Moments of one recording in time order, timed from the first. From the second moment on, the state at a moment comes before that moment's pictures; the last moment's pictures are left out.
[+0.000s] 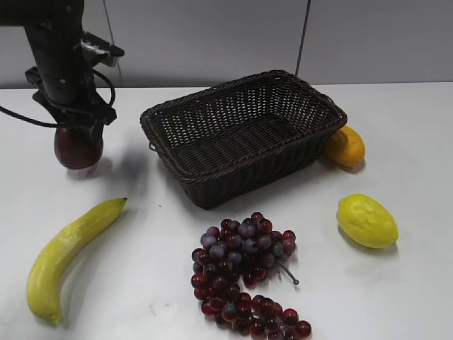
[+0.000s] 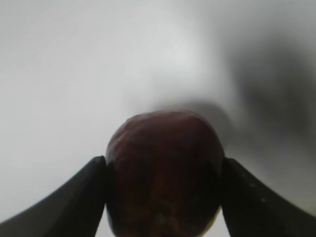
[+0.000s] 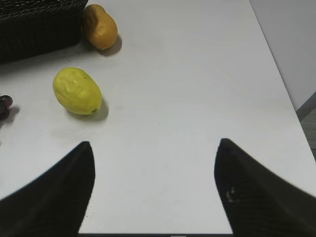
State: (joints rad) left arm -0.31 2.12 -1.69 0.19 1.06 0.16; right arm 0.13 -0.01 -0.49 -0.05 1.05 0.02
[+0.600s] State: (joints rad) left arm -0.37 1.93 -1.83 0.18 1.06 0.16; right arm 0.13 -0.01 -0.49 -0.05 1.05 0.02
